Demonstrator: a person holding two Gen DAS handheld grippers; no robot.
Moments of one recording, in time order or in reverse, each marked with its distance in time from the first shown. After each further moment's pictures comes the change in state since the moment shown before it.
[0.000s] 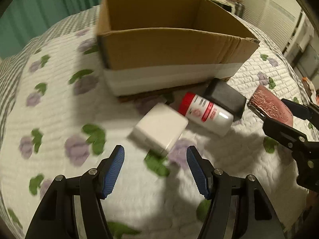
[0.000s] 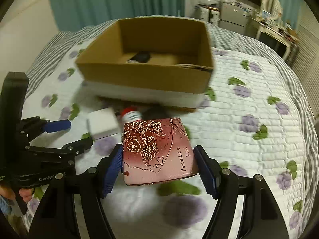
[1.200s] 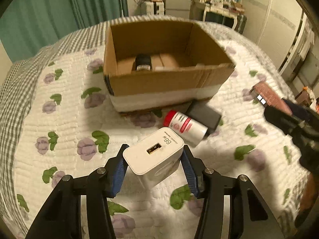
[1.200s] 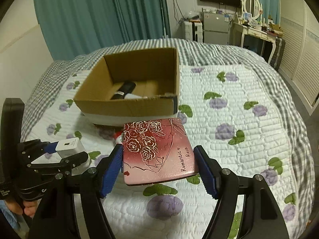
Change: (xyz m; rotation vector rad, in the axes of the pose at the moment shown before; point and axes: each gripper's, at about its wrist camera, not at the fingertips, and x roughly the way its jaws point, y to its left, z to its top) left arm -0.068 -0.026 0.001 -0.058 -0.102 0.024; right arm -0.064 -0.023 0.005 0.085 -0.155 0.004
